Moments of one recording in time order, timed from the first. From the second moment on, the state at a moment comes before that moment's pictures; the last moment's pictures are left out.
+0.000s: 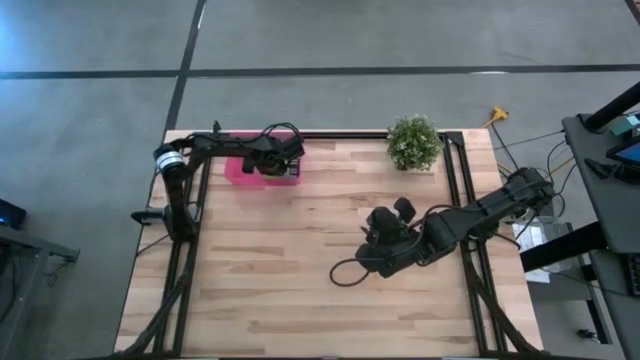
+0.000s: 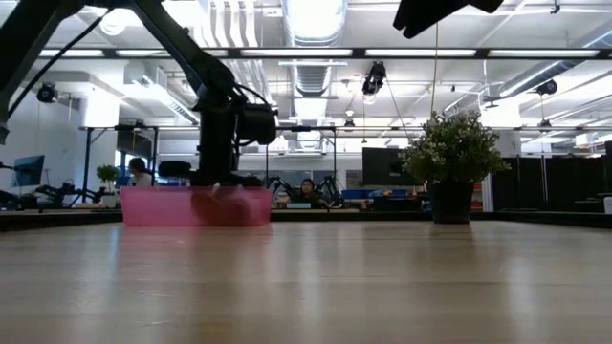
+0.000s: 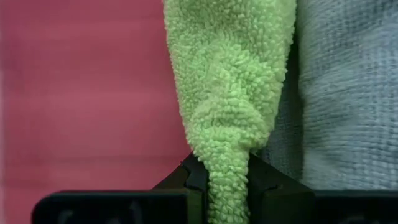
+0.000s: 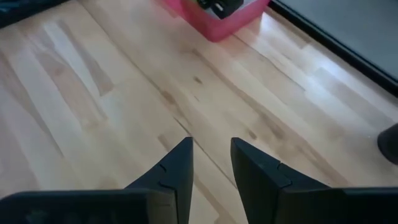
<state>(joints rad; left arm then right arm) 0.54 1.86 1.17 -0.71 -0.35 -0.98 0.47 1.57 1.45 -1.04 0.71 0.99</state>
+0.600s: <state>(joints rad) 0.54 1.80 1.16 -0.47 -0.18 -0.72 0.47 1.57 1.45 -1.04 0.70 0.99</state>
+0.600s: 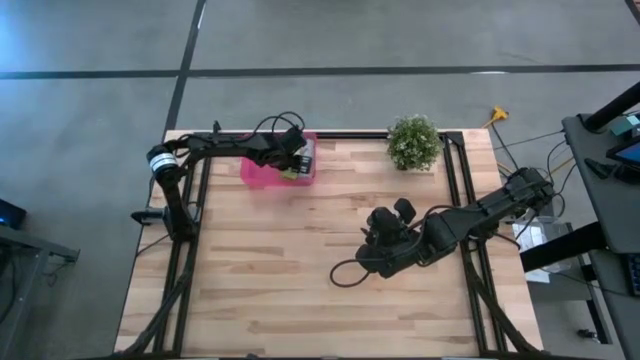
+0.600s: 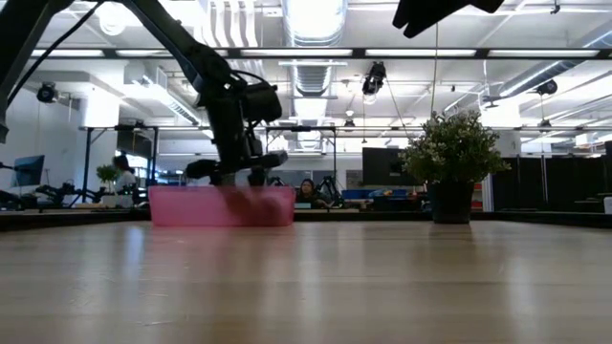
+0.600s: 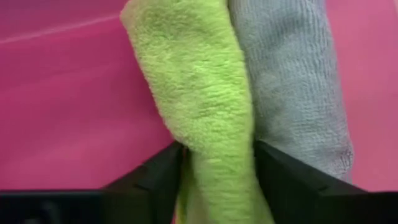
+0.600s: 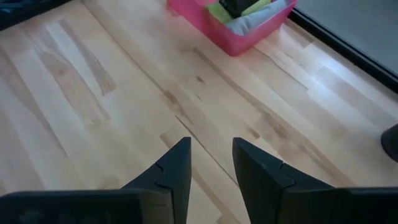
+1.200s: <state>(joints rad) 0.54 1.59 1.18 -0.56 -0.18 -0.62 0.44 1.57 1.44 -1.04 0.71 1.06</state>
